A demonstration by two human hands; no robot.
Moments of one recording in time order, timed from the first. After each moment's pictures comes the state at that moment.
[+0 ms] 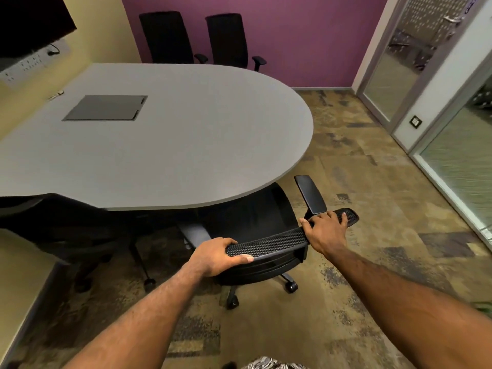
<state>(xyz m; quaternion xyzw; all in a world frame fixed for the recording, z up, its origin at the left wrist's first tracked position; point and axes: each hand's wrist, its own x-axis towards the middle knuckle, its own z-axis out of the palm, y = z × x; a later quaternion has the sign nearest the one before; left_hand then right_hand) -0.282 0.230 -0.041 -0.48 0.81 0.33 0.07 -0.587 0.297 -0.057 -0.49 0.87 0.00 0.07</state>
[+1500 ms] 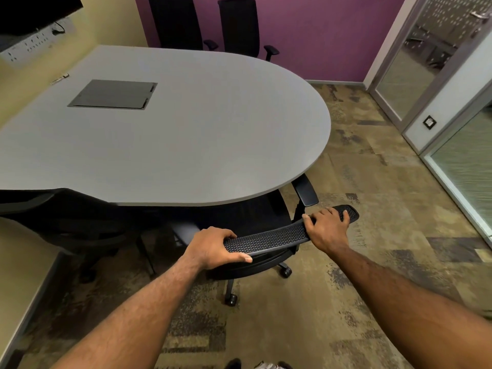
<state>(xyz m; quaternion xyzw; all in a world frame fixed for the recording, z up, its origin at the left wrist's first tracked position) -0.229 0.173 -0.039 -0.46 0.83 0.30 0.03 -0.545 0.240 -0.070 -0.50 0.86 -0.04 0.08</state>
